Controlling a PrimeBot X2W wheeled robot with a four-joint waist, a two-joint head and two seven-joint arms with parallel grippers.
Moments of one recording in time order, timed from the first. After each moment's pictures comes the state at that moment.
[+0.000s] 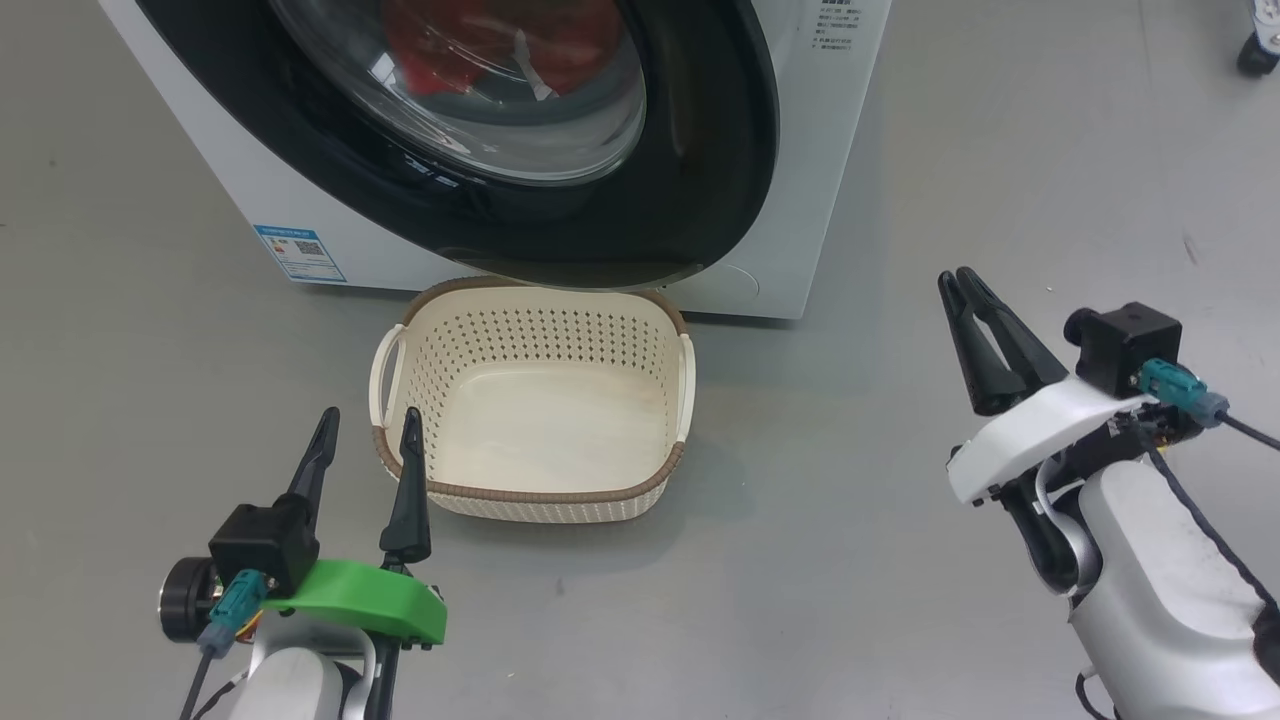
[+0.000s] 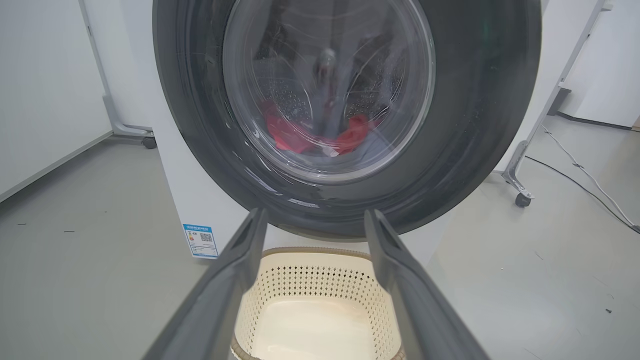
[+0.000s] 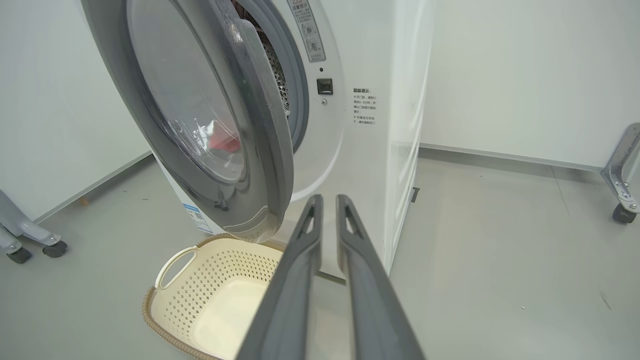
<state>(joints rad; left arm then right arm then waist) -0.17 0.04 -0.23 0.25 -0.37 0.06 -0.25 -0.42 -0.25 0.39 0.39 0.52 0.06 -0.16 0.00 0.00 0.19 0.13</state>
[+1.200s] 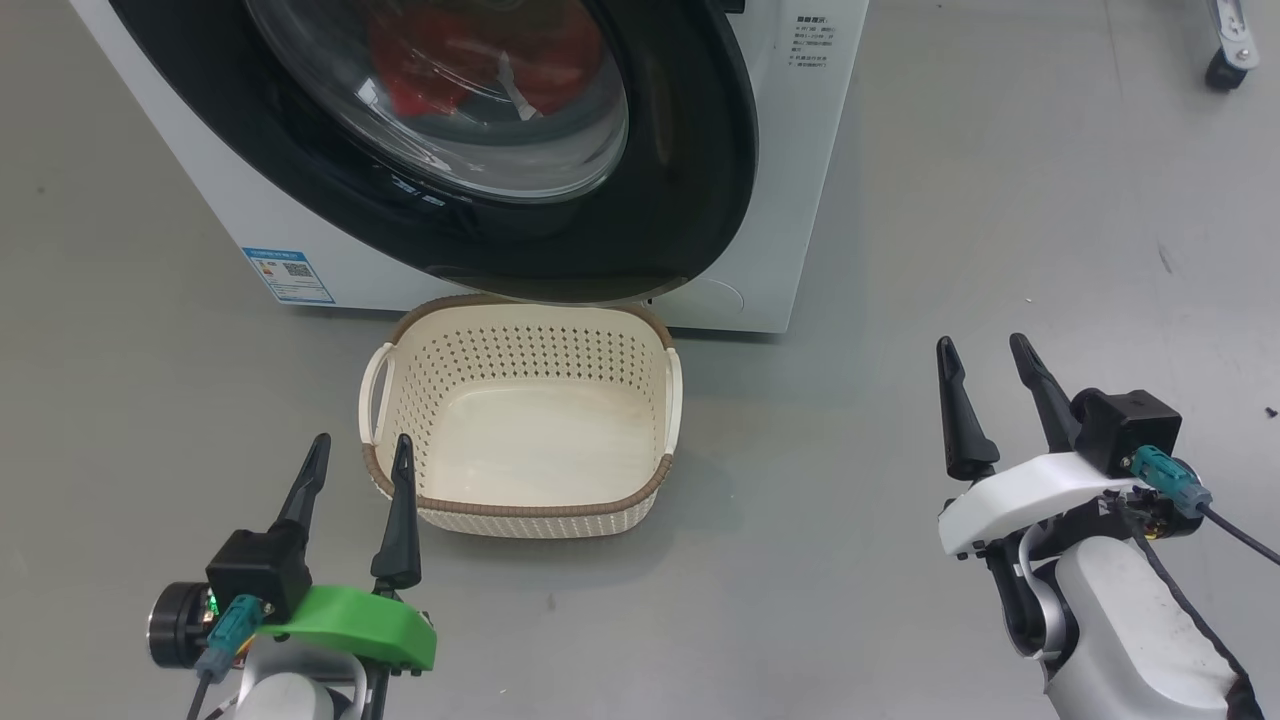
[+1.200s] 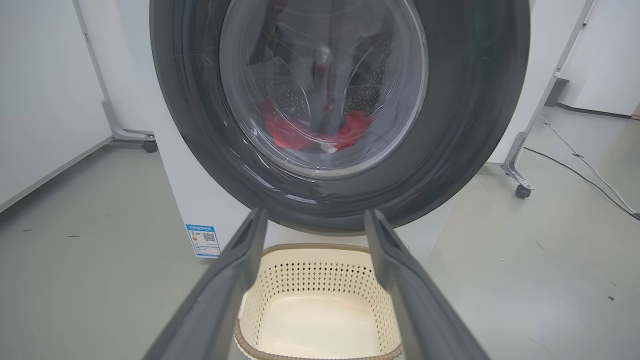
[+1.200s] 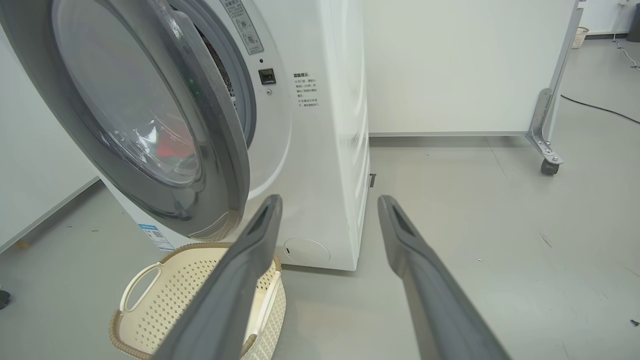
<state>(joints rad) -0.12 0.04 -0.20 0.24 -0.33 0.05 -0.25 -0.27 -0.18 0.34 0.37 0.52 -0.01 -0.24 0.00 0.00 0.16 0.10</state>
